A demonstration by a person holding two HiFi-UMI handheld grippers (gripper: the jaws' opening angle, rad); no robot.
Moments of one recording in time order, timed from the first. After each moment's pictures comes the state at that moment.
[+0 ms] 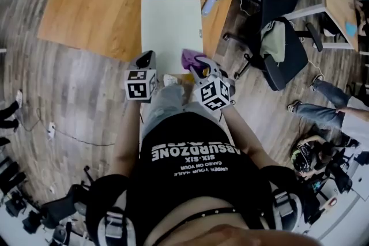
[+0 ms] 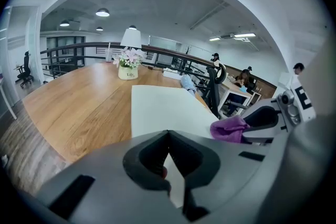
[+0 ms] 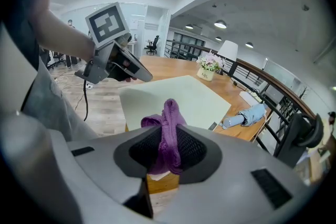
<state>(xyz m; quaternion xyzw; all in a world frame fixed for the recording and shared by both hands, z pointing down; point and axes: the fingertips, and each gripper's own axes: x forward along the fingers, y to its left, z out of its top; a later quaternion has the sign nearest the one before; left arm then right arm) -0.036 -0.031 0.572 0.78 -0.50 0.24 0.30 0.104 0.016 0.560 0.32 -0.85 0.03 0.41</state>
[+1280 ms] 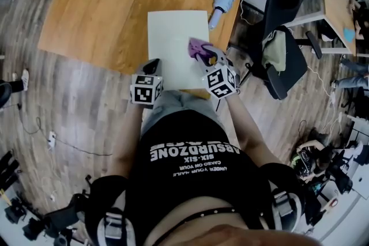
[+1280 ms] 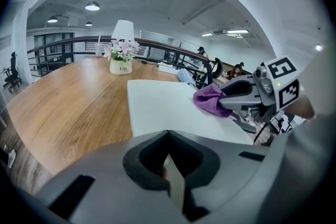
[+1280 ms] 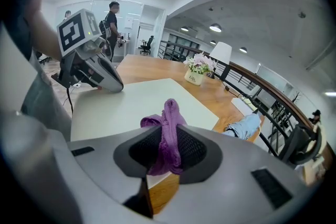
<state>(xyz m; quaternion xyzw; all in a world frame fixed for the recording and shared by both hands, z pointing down) -0.044 -0.063 0.601 0.80 -0.45 0.26 0.30 0.099 -0.089 0.566 0.35 -0.84 0.00 0.41</state>
